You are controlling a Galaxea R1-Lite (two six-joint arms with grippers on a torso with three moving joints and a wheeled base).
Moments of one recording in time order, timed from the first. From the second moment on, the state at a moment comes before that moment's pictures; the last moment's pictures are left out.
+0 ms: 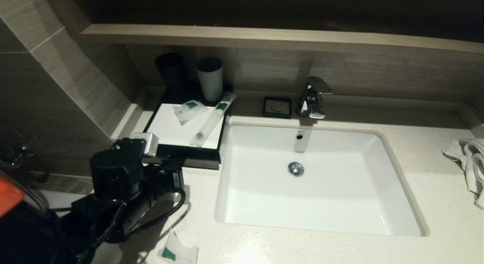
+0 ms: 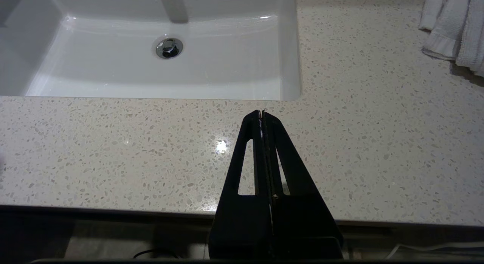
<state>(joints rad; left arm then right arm) -0.48 1.76 -0.44 -1.13 0.32 -0.14 0.00 0.00 0.00 0.00 -0.01 0.04</state>
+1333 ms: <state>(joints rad) -0.47 1.79 -0.47 -1.16 0.32 -0.14 0.00 0.00 0.00 0.00 -0.01 0.04</state>
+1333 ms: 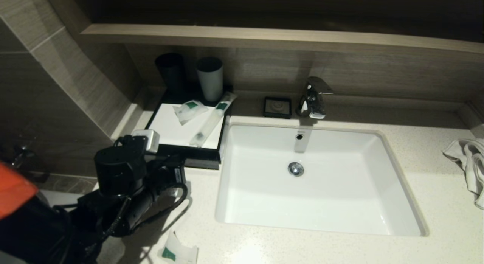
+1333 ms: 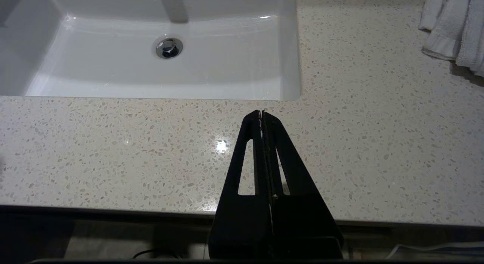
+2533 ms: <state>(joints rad) -0.46 1.83 -0.48 -1.19 0.32 -0.14 0.00 0.00 0.00 0.00 -0.01 0.04</state>
